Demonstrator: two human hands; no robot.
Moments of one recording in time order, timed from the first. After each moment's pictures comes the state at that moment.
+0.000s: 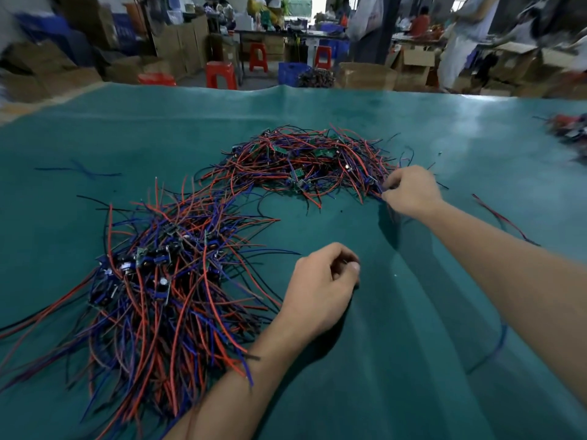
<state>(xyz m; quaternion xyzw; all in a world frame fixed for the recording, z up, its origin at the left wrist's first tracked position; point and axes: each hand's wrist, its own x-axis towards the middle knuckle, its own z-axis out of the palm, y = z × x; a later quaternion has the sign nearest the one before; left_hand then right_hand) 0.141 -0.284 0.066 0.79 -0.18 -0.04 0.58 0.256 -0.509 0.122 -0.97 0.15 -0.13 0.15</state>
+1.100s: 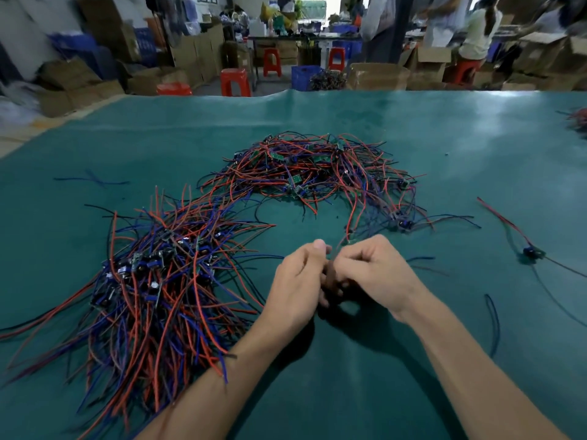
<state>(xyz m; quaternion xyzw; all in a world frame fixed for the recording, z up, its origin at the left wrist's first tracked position) 0.147 -0.283 0.067 0.76 -0.10 -0.03 0.64 0.131 -0.422 0.097 -0.82 -0.07 -0.02 0.57</state>
